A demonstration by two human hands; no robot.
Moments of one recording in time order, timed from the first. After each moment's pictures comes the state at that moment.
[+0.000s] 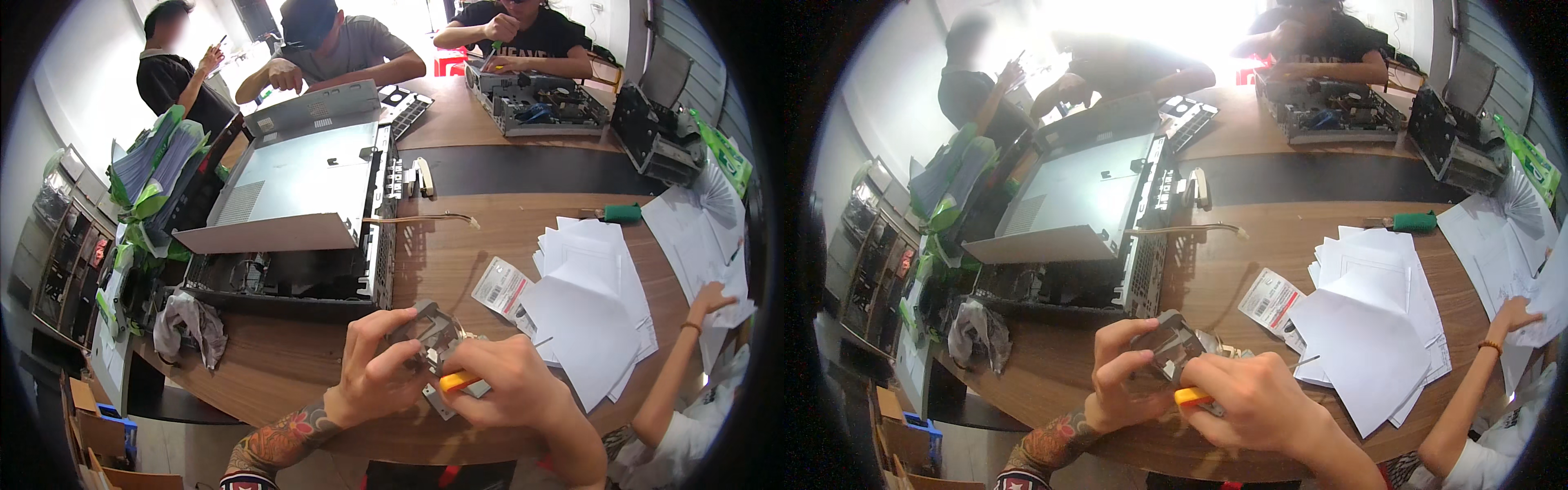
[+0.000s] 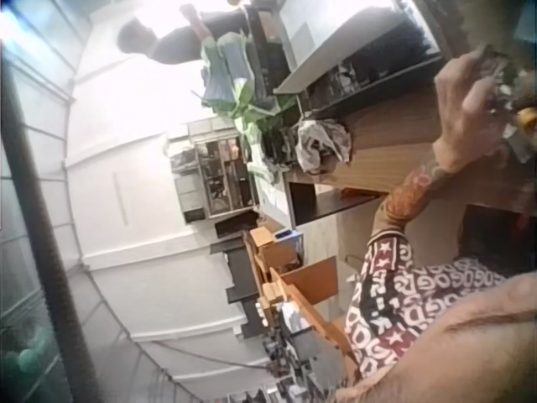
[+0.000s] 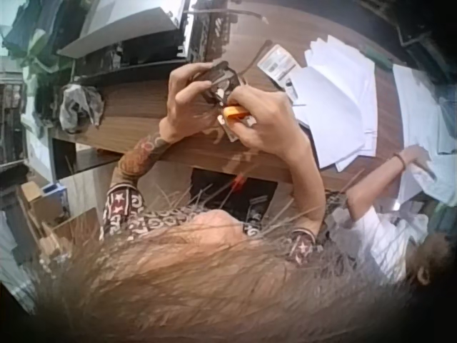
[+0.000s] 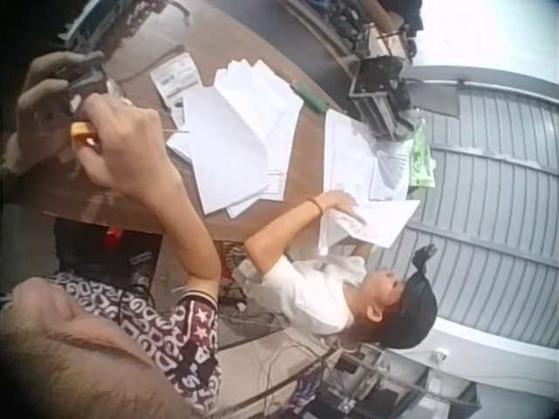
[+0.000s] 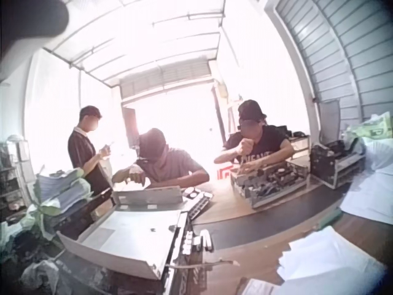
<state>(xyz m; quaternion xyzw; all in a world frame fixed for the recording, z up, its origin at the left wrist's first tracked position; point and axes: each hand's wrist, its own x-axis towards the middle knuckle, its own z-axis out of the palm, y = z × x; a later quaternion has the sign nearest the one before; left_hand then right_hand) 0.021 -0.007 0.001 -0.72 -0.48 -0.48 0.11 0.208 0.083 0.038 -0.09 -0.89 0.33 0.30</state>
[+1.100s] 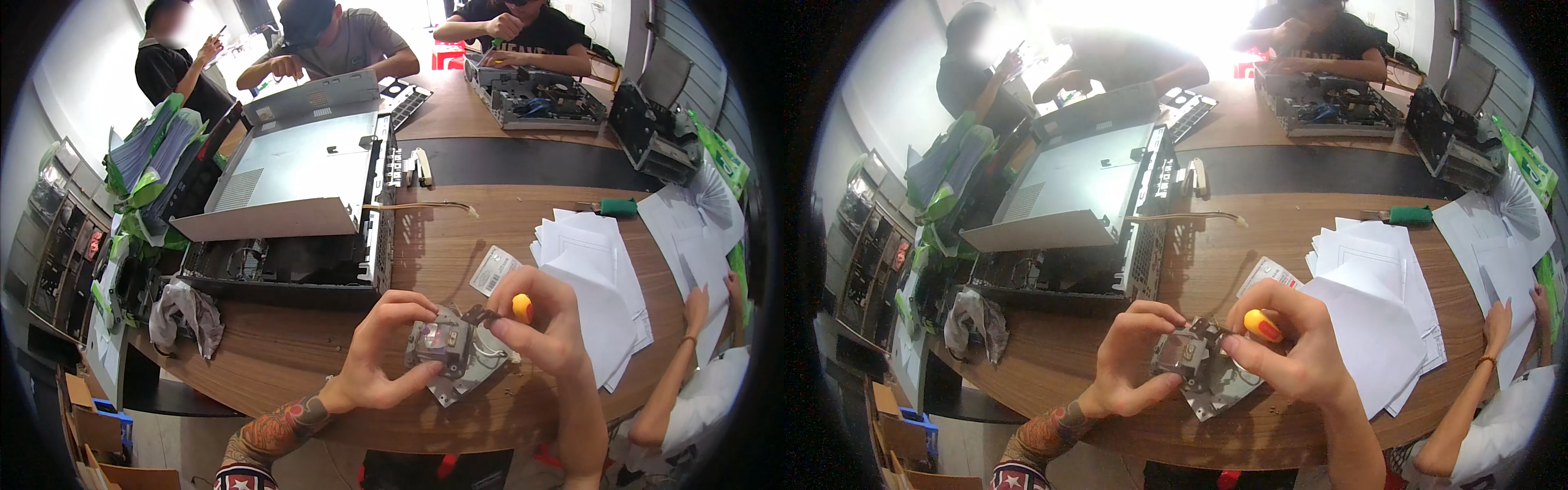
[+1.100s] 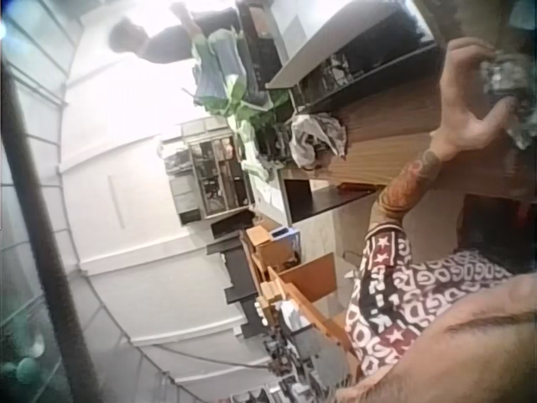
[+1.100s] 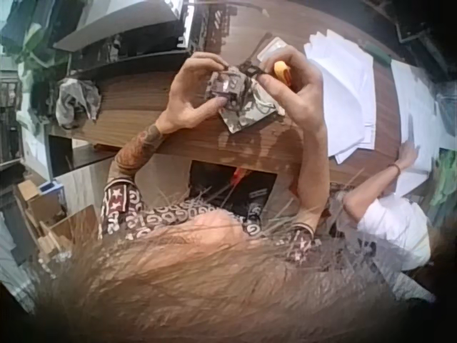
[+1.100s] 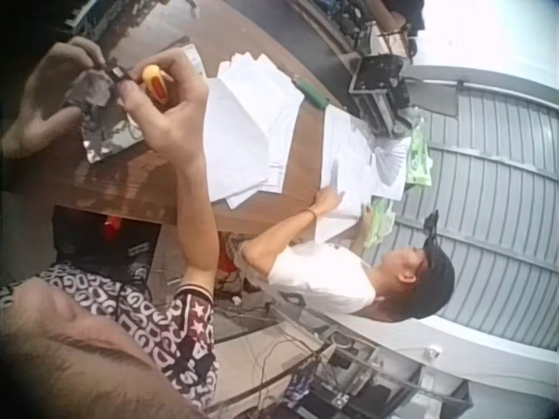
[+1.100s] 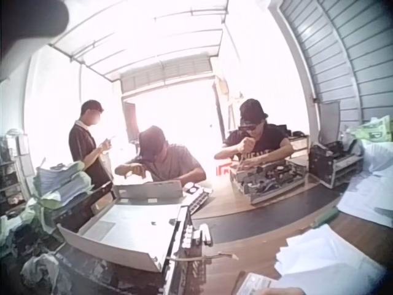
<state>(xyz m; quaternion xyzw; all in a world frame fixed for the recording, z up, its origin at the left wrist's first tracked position) 0.016 -0.007 0.003 -0.67 -0.40 -0.57 -0.27 0.221 0.106 0.043 -0.14 -0.67 0.63 0.37</state>
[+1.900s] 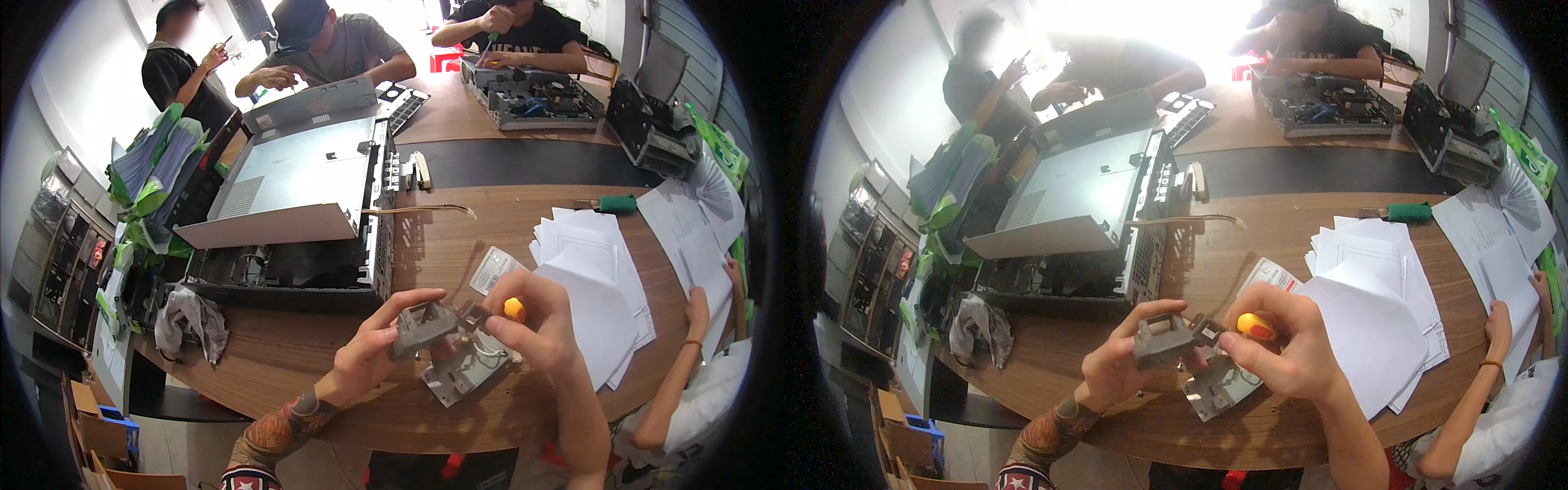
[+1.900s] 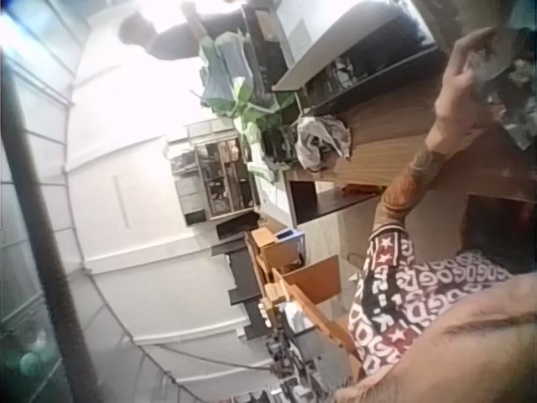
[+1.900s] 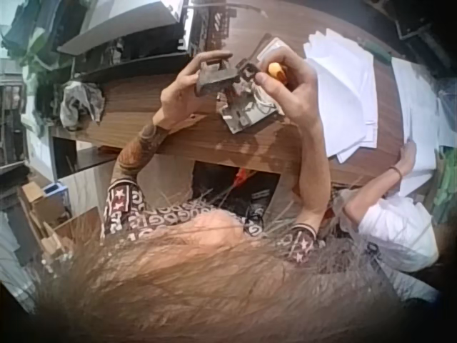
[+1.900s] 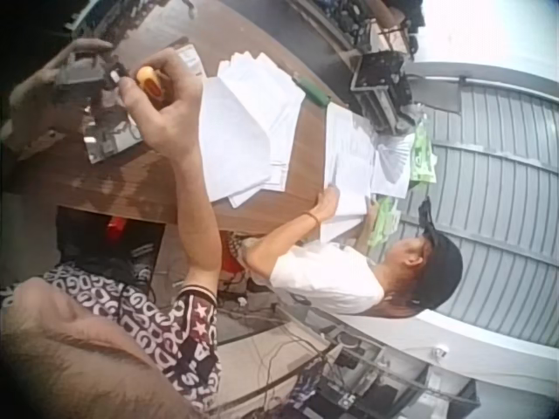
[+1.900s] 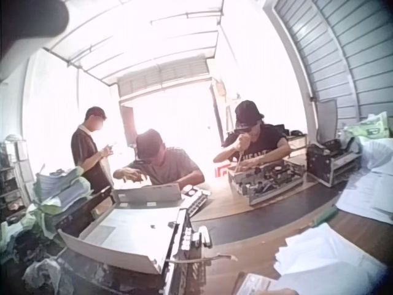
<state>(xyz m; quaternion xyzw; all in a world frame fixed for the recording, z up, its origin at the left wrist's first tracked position) 0.015 -0.008 0.019 -0.41 -0.31 -0.58 -0.63 0.218 0.108 0.035 -0.15 -0.68 0.62 0.38</state>
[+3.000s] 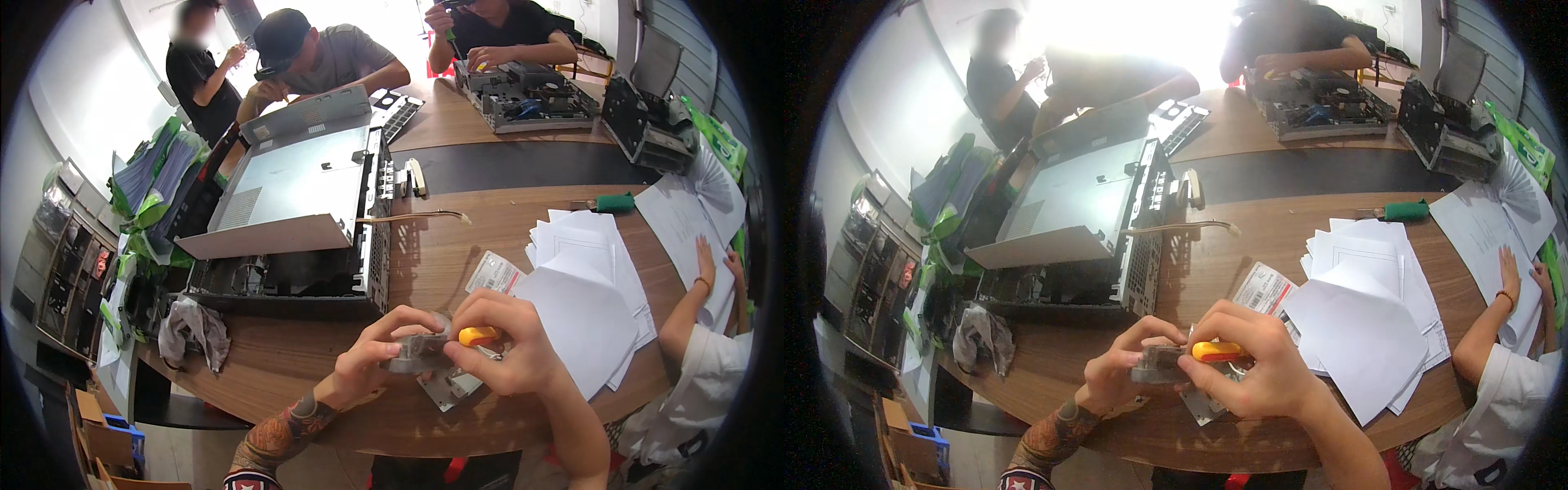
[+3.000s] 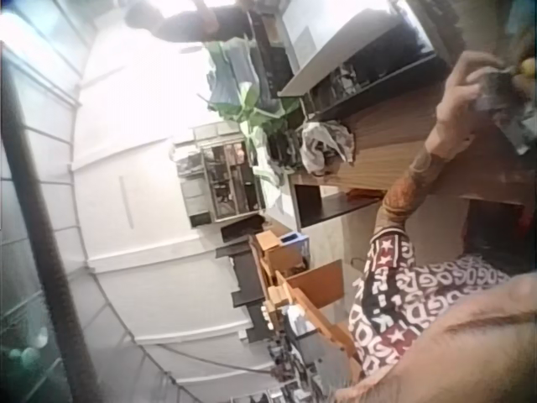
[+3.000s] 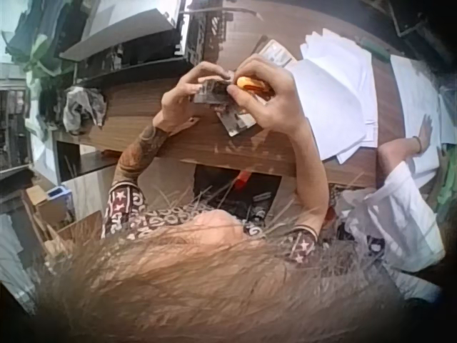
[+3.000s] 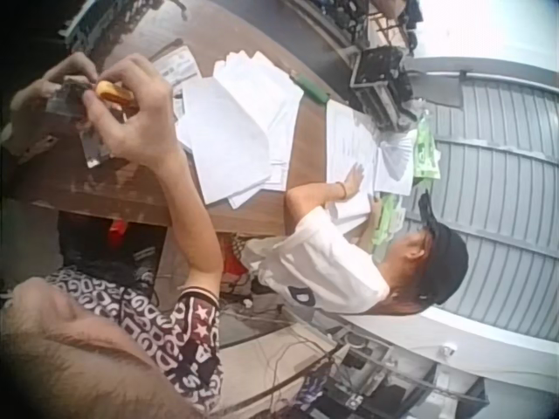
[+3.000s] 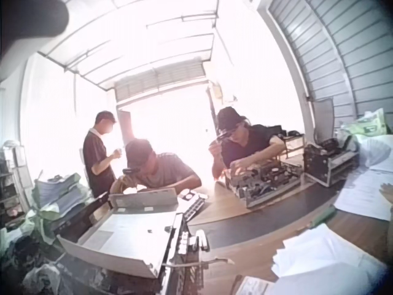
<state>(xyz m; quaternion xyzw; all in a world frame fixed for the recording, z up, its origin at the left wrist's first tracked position) 0.010 -0.009 0.021 -0.39 -0.37 -0.51 -0.67 0.209 0.099 0.036 -0.10 -0.78 0.48 0.38</state>
